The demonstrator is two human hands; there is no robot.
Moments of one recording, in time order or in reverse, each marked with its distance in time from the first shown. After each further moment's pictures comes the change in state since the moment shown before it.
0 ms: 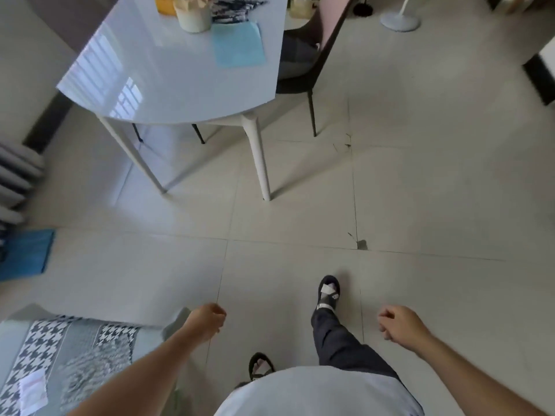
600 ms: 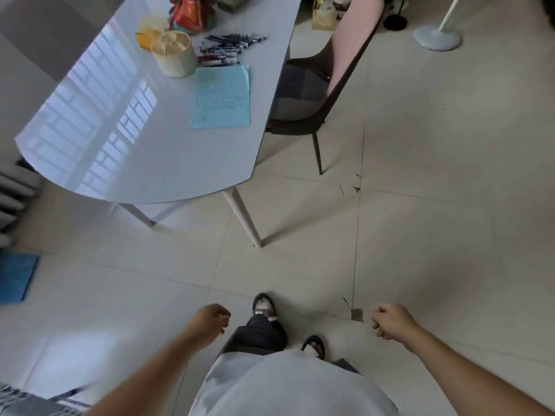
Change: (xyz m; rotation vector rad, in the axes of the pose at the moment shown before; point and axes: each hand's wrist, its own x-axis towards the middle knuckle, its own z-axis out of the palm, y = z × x) left_hand 0.166 0.308 -0.070 -0.153 0.045 -0.051; right_hand 0.282 -0.213 -0.229 -0.029 -0.098 0.017
